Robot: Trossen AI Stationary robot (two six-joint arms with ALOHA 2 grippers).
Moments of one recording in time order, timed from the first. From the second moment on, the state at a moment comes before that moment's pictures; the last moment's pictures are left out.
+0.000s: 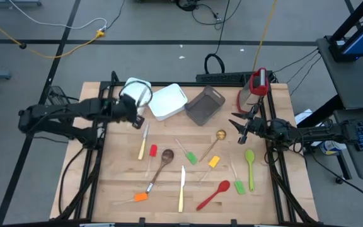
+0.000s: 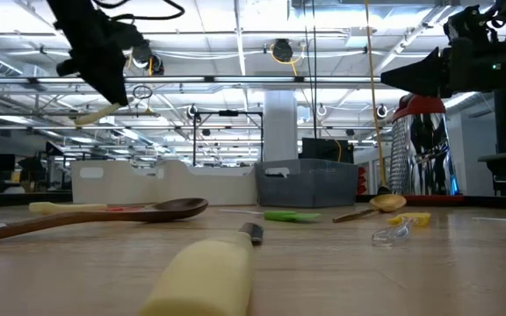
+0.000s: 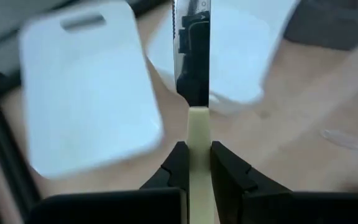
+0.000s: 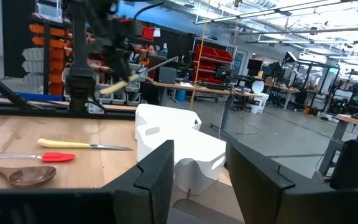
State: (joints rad) left arm 0.21 1.06 0.95 -0.95 -0.41 -0.65; right arm -0.03 0.42 0.02 0.52 0.36 -0.21
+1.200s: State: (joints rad) left arm 0.80 1.36 1.08 -1.03 -0.26 -0.11; right arm -0.03 0.44 0.02 0.53 0.36 -0.14
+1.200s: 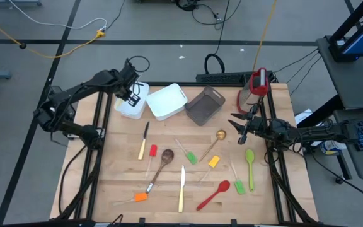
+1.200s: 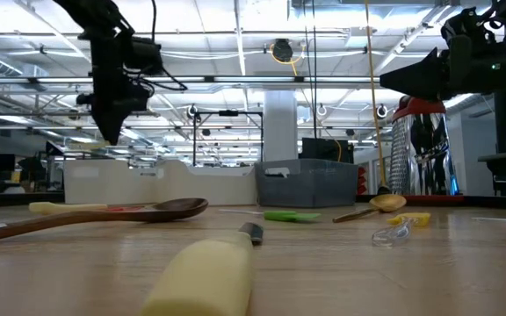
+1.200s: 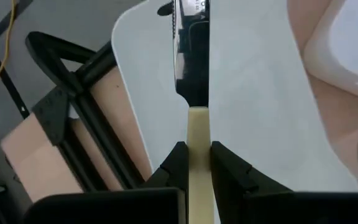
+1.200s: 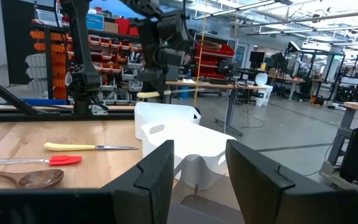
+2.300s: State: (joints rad) left arm 0.82 1.68 1.13 -1.20 -0.14 -0.15; right arm -0.03 0.44 0.02 0.53 0.36 -0.15
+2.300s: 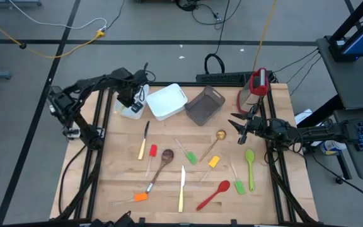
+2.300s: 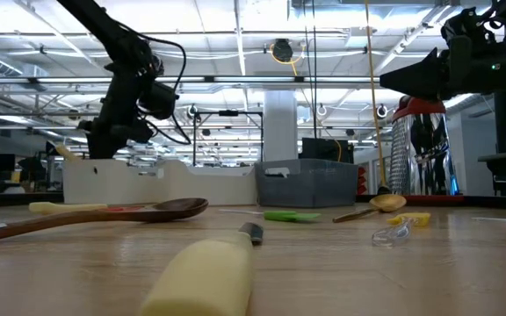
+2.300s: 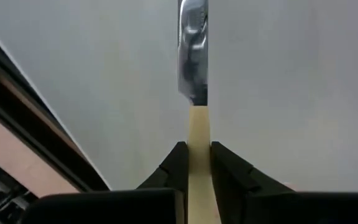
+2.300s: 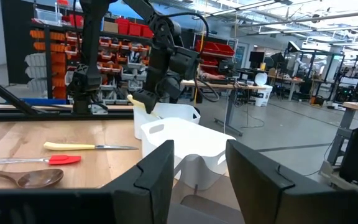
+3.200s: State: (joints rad) left arm 0.76 1.62 1.17 -1.23 -0.29 -0.20; right arm -0.03 0.44 0.02 0.53 0.36 -0.14
